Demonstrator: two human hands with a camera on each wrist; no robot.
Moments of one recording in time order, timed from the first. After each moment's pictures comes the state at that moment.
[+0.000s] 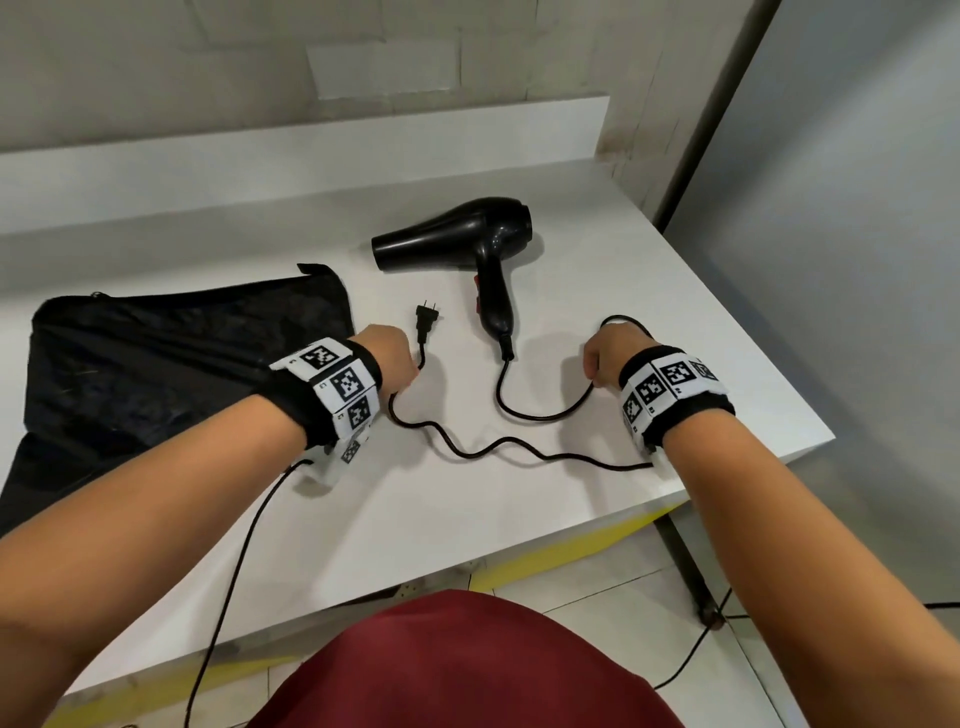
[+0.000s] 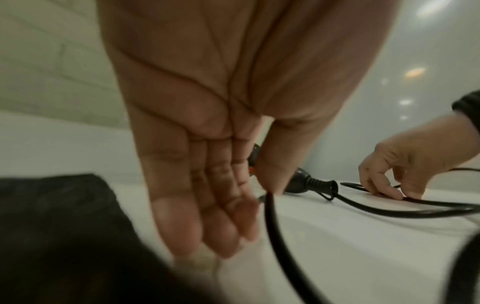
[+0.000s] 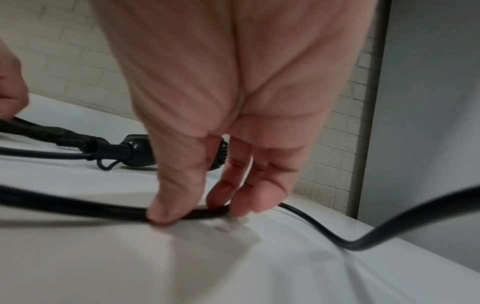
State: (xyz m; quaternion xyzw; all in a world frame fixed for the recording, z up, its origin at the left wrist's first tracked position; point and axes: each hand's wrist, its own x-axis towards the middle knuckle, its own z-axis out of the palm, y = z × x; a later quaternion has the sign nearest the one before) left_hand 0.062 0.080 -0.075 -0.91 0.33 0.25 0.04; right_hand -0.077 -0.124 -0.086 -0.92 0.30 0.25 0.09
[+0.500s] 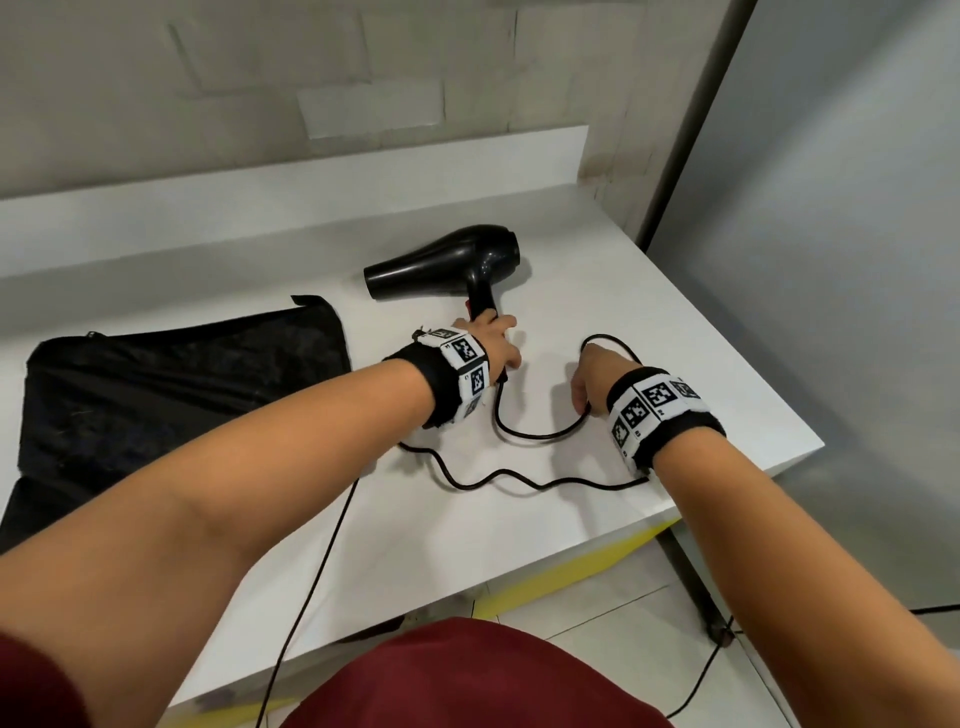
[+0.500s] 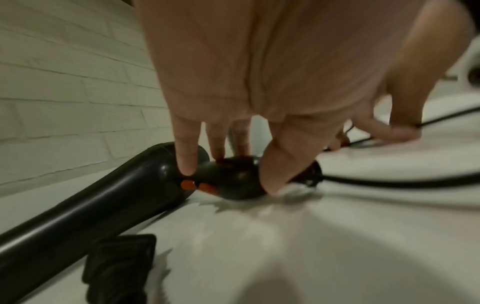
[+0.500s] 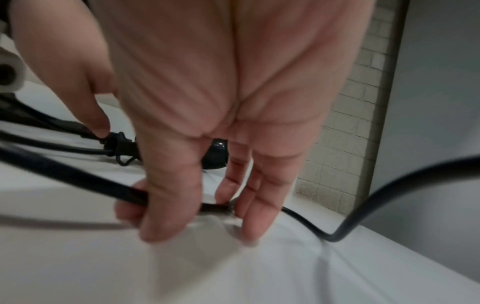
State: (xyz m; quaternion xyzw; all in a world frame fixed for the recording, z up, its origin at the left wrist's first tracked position) left_hand 0.040 -0.007 -0.073 -0.79 0.57 0.14 0.16; right_hand -0.074 -0.120 -0.100 -0.89 0.38 0.21 0.16
